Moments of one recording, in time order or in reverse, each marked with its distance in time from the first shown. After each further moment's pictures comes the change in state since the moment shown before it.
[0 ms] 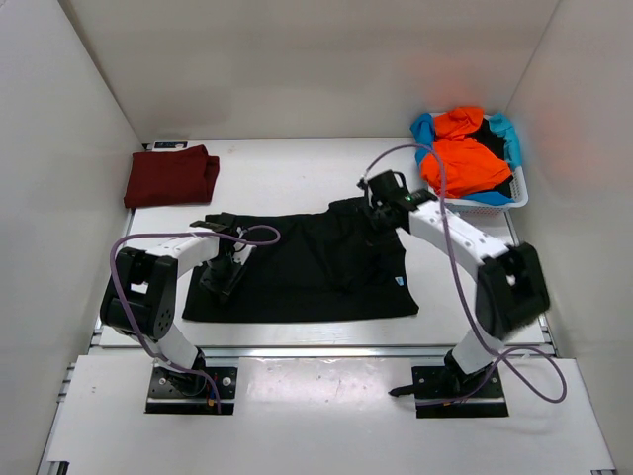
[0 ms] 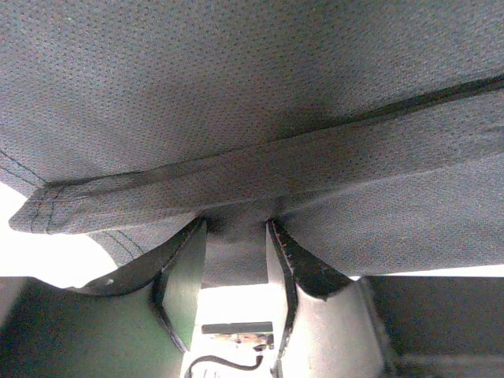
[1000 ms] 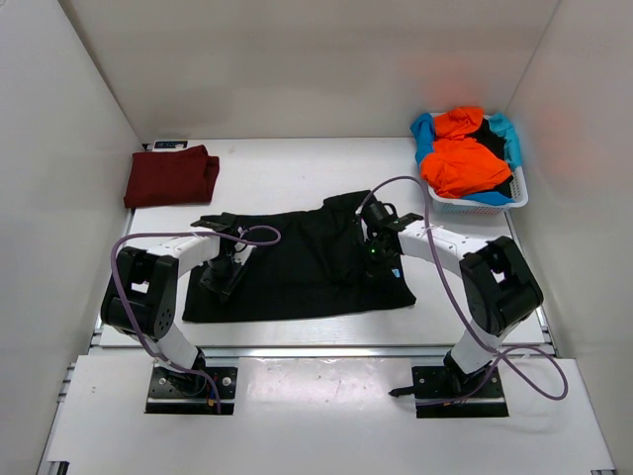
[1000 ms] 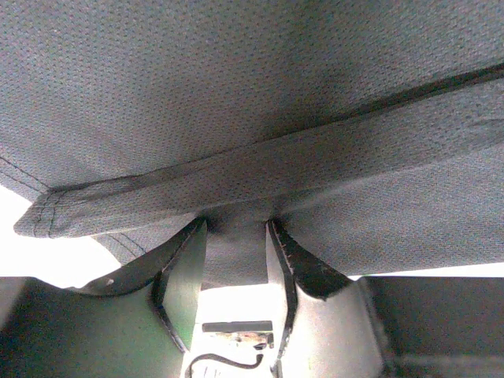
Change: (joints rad) left arm -0.006 0.005 0.003 -0.003 -0.009 -0.006; right arm 0.050 -0.004 -0.251 0.057 -0.023 0.023
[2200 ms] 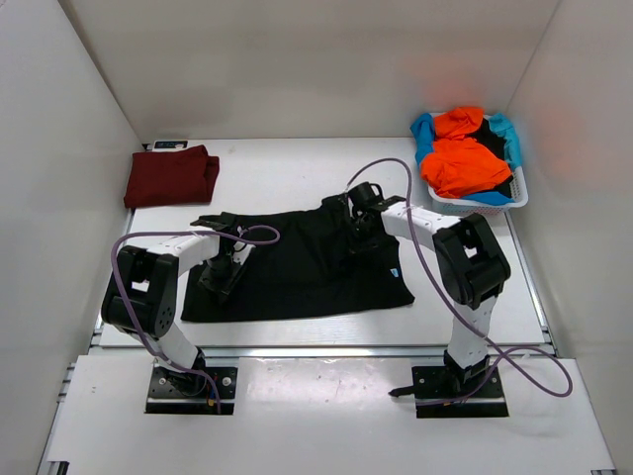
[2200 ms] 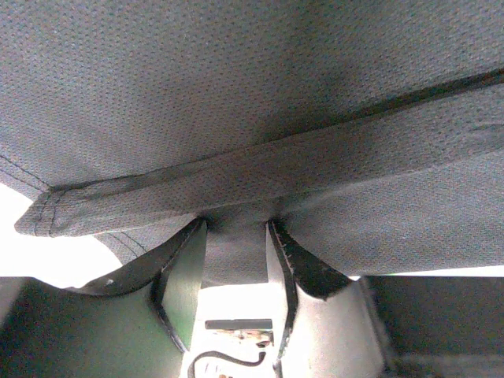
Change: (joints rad) left arm 0.008 0.008 0.006 -0.005 -0.012 0.001; right arm -0.018 0.219 0.214 0.096 -0.050 0.001
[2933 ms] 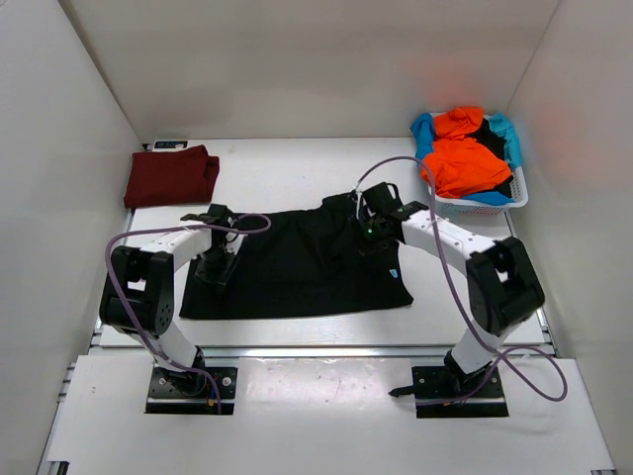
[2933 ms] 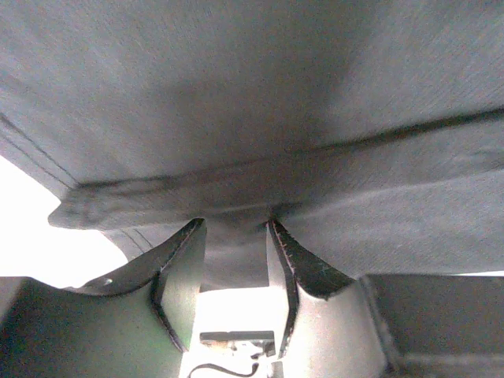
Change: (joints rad) left arm 0.067 0.001 0.039 0.005 0.032 -0.013; right arm -0.011 -0.192 -0.080 0.005 -0.023 -0.023
